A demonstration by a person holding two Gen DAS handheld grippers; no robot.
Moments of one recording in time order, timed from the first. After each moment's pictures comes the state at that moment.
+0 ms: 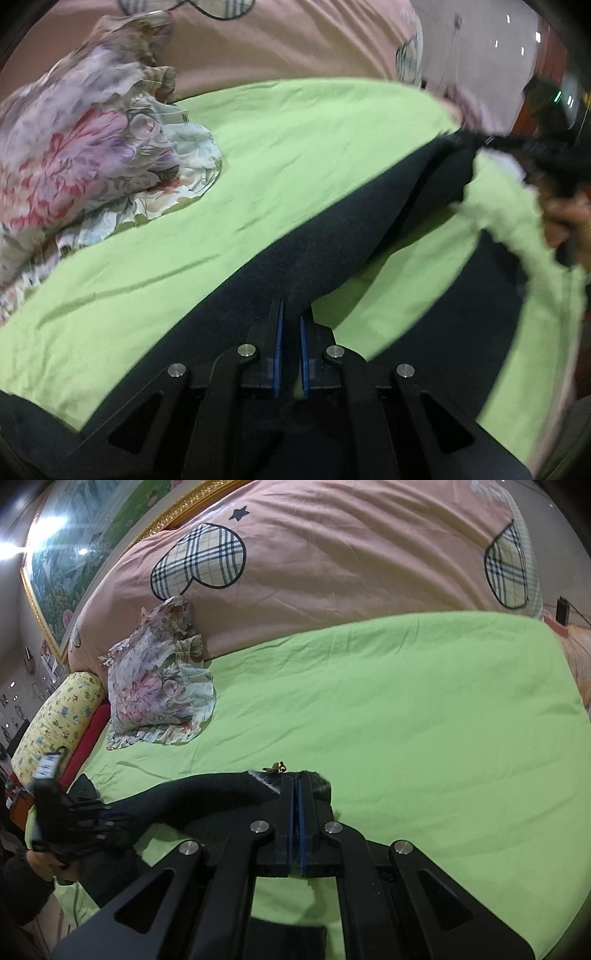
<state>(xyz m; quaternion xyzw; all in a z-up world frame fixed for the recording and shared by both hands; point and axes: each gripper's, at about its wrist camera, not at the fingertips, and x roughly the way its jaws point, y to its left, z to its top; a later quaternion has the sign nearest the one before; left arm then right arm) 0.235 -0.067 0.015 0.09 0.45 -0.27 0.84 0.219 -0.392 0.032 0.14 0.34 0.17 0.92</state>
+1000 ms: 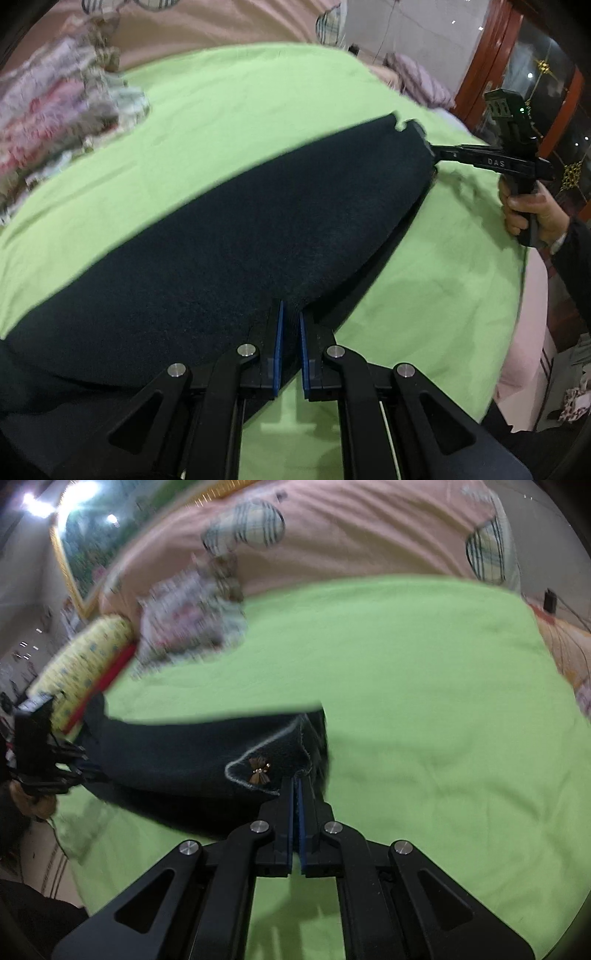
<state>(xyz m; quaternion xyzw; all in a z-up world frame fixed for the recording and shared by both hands) 0.102 -0.074 -0.016 0.12 0.49 -0.34 0.80 0.072 -0.390 -0.033 0.10 0.39 0.17 0.90</state>
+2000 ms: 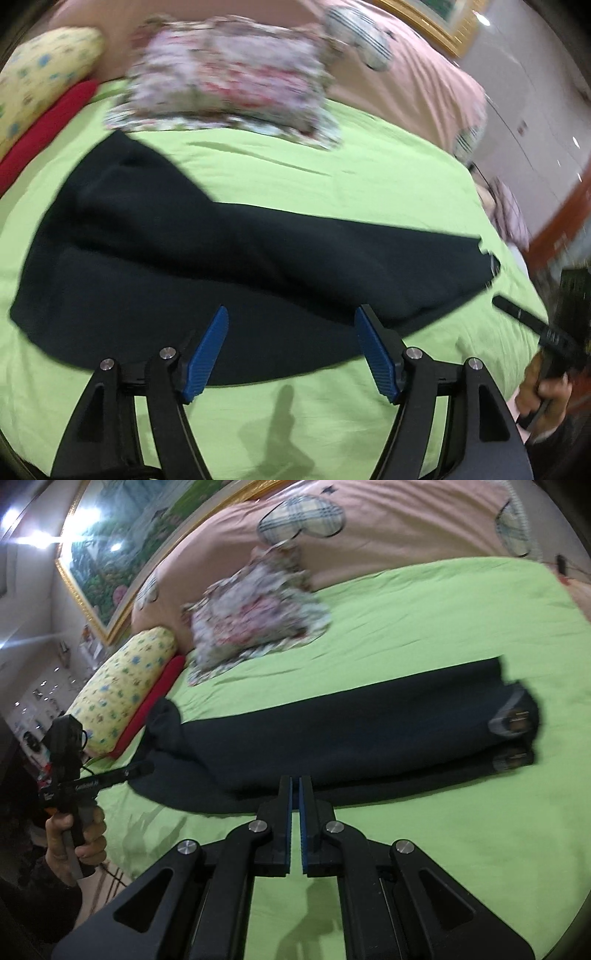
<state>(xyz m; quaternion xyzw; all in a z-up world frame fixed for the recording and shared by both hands) 0.060 0.115 0.033 -0.11 0.44 -0.12 0.88 0.008 -0.232 0.006 0.19 0.35 0.23 0.89</state>
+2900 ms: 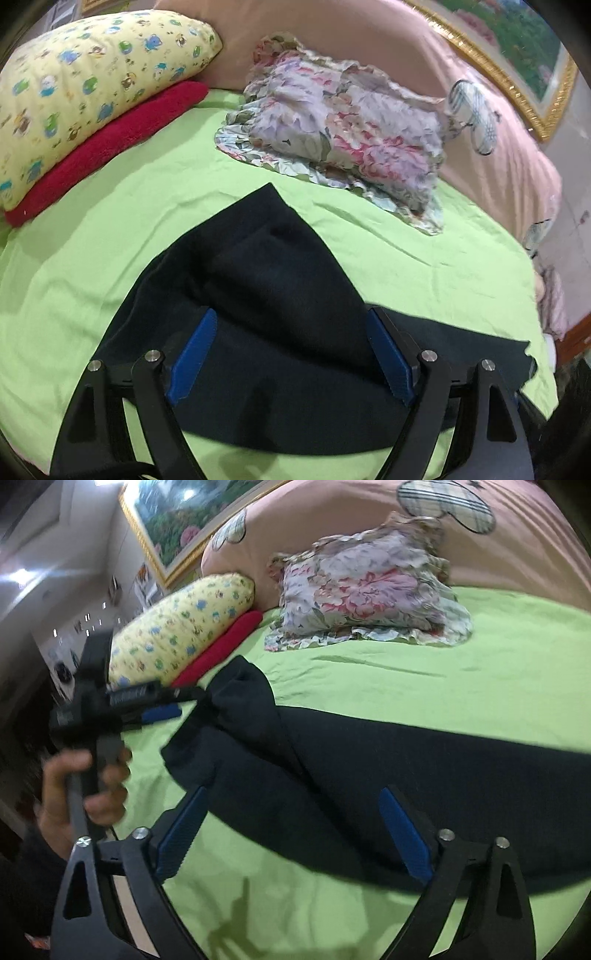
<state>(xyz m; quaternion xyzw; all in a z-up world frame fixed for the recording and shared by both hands) 0.121 0.202 0.054 -0.17 0.42 0.03 0.89 0.053 -0.068 0.022 0.08 0.34 0.33 0.87</state>
